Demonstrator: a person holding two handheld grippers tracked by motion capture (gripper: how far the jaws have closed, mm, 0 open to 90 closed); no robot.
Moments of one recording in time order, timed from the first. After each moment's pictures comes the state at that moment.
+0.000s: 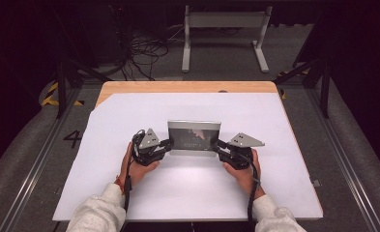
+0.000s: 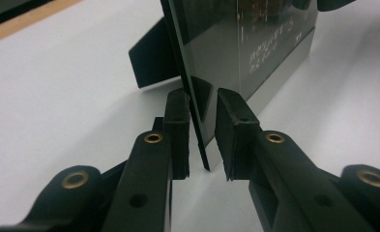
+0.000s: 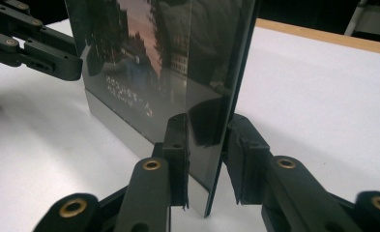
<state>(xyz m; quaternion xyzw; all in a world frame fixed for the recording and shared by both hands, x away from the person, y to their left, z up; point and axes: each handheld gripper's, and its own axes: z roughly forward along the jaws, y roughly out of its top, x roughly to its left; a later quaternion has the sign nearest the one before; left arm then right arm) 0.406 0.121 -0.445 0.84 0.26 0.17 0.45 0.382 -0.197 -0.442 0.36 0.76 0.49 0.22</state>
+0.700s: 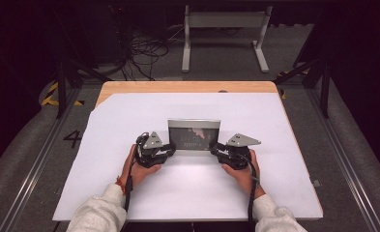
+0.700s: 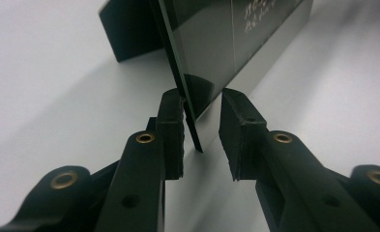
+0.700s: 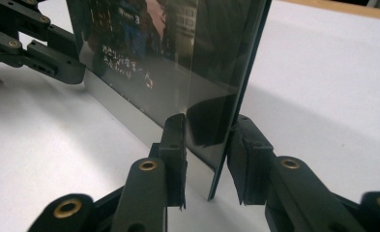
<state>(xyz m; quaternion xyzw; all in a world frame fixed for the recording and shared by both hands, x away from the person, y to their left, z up) 0.411 0.116 -0.460 0.86 0.25 0.12 0.42 0.389 -0.196 -0.452 0.37 0.78 0.46 0.19</state>
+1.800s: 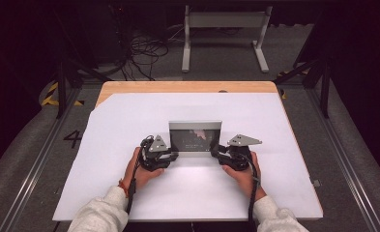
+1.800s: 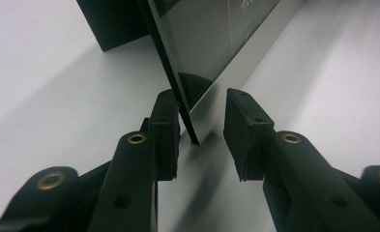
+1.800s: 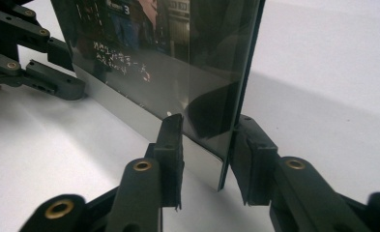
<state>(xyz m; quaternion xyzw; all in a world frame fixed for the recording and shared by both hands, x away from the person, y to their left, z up) 0.404 0.105 -0.464 0.87 0.25 0.13 0.40 0.386 -0.198 -0.452 0.39 0.78 0.45 0.17</state>
